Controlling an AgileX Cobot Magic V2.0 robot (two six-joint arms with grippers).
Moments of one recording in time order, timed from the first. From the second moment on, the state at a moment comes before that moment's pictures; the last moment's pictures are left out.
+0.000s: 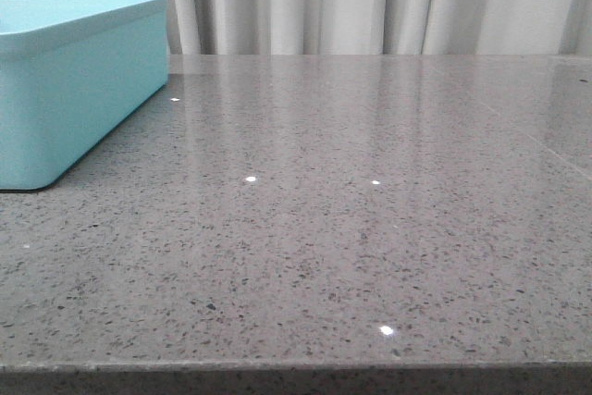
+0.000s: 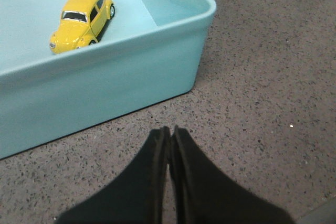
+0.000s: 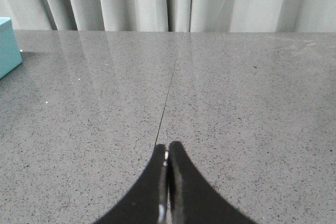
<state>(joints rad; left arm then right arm) -0.12 0.42 -0.49 -0.38 0.72 0.41 0.34 0.16 -0.49 -0.26 0.61 0.36</state>
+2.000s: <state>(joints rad) 0.02 0.00 -0.01 -0.21 0.18 0.18 0.34 0.13 -0.48 -0.26 0.61 0.36</state>
